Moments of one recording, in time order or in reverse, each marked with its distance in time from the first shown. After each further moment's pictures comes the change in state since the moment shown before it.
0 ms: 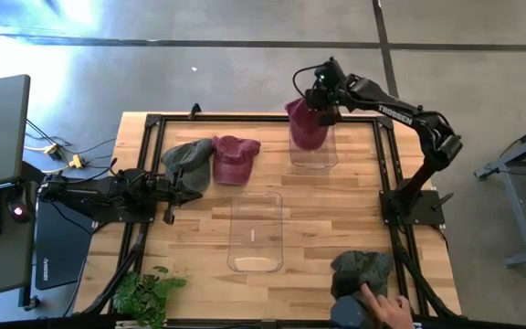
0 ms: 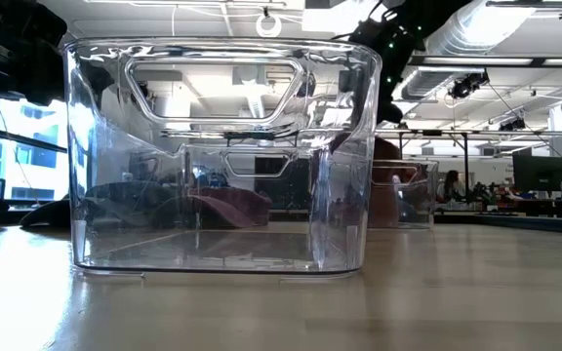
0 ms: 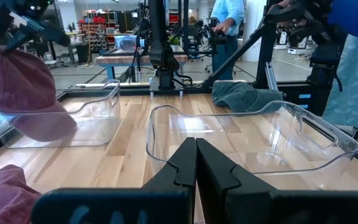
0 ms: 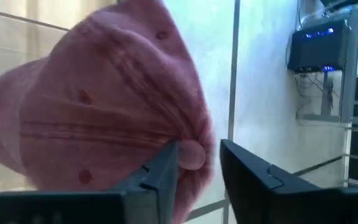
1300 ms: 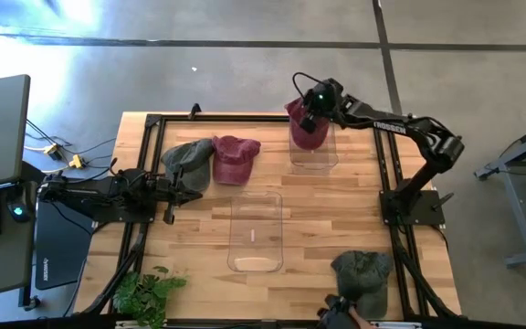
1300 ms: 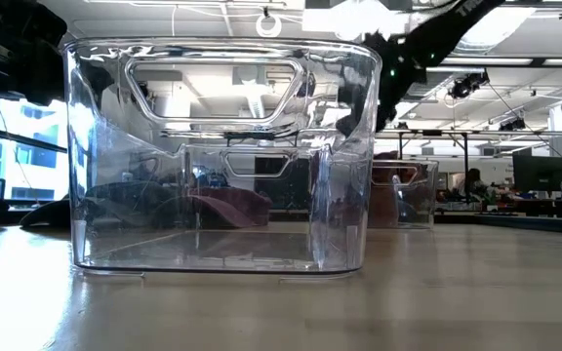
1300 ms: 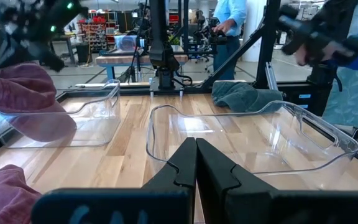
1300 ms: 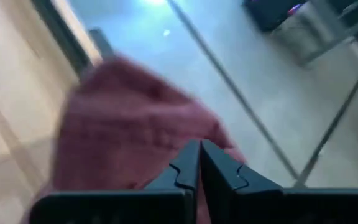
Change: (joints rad) left arm 0.000 0.000 0.000 0.000 0.000 0.000; right arm 0.064 -0.034 -0.313 0.480 0.083 0.610
